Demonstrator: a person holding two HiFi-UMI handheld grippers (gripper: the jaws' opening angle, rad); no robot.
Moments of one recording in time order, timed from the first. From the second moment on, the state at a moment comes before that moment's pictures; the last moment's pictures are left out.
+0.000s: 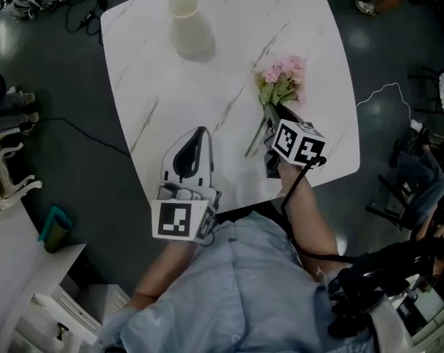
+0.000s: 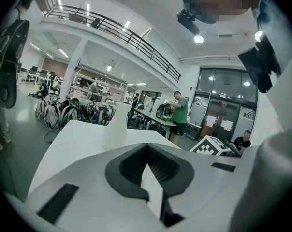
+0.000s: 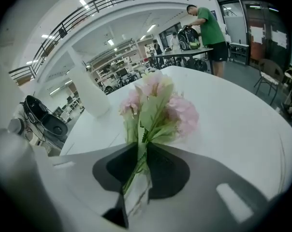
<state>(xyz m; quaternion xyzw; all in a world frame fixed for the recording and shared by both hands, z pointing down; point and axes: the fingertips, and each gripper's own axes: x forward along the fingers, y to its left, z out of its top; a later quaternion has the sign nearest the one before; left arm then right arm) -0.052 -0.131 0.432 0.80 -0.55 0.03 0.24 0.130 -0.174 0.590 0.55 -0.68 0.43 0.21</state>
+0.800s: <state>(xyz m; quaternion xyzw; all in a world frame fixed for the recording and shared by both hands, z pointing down) -0.059 -0.113 0.401 0.80 -0.57 0.01 0.19 0.090 -0.228 0.448 0.49 -0.79 0.36 0.03</state>
